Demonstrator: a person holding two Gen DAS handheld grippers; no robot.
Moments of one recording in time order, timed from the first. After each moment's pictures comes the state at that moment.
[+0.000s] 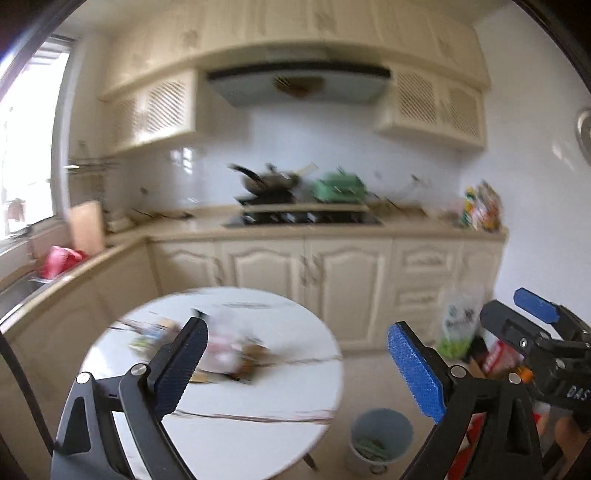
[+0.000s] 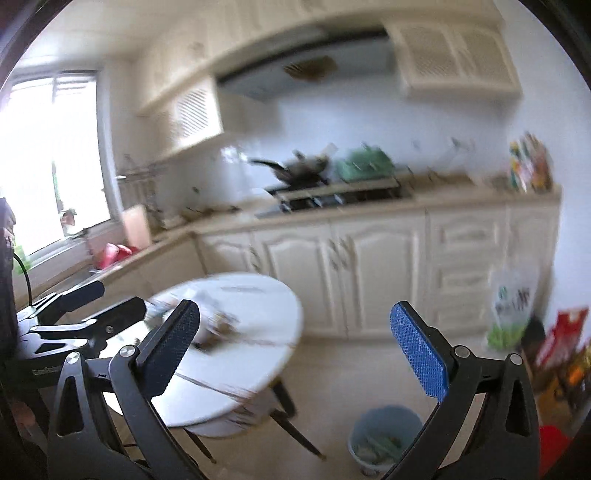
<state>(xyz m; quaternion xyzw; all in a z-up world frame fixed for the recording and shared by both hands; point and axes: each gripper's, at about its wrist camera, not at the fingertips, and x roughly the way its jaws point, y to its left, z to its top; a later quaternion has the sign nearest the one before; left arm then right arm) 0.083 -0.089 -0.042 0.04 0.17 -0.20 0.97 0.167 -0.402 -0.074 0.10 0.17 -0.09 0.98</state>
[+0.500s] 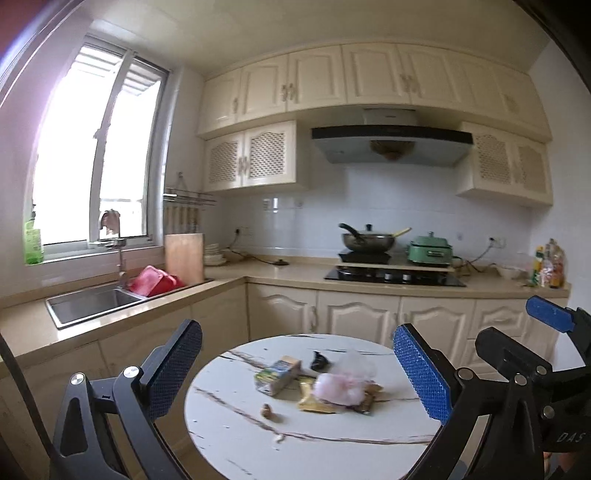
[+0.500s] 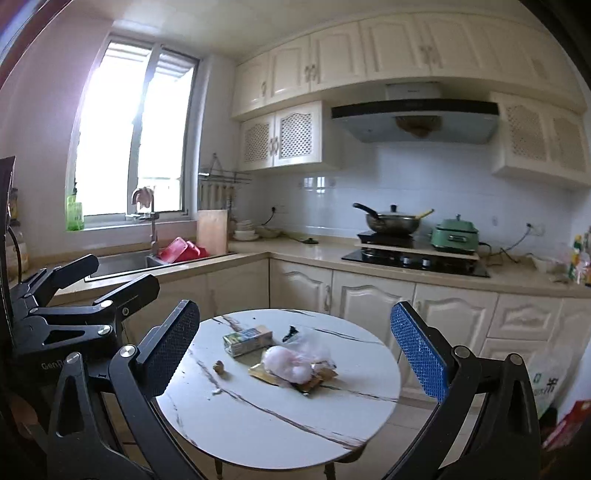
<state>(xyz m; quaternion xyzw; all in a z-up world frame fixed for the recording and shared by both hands) -0.035 0.015 -0.065 0.00 0.07 -0.05 1.00 0.217 -0.233 -0.044 -0.01 0.12 0.02 0.99</state>
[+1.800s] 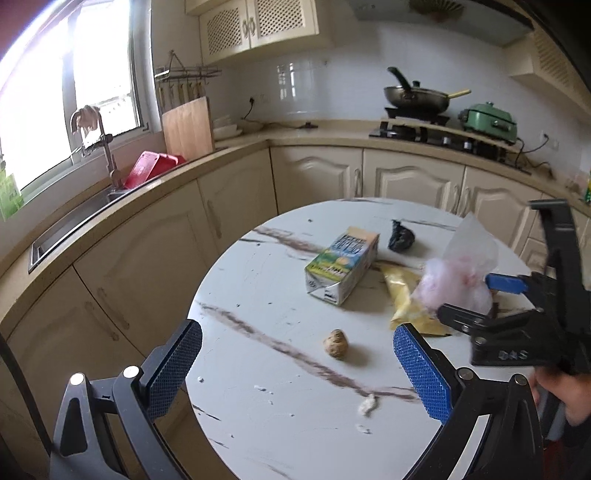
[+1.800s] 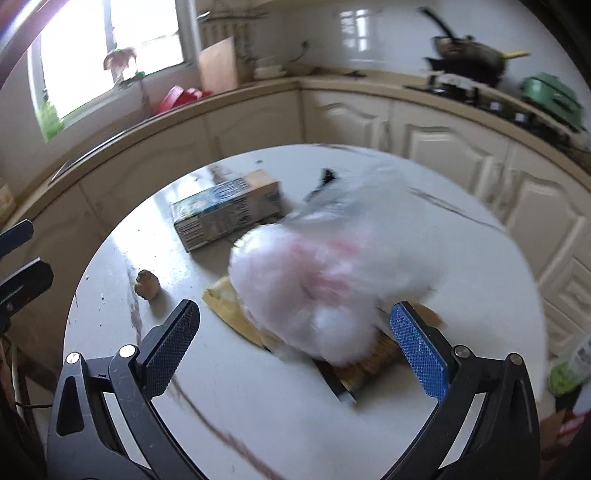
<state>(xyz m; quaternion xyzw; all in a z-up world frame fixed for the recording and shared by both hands) 0.346 0.029 -0.114 0.05 0.33 -0.01 0.94 0.488 -0.255 -0.269 0.01 0.42 0.12 0.90</state>
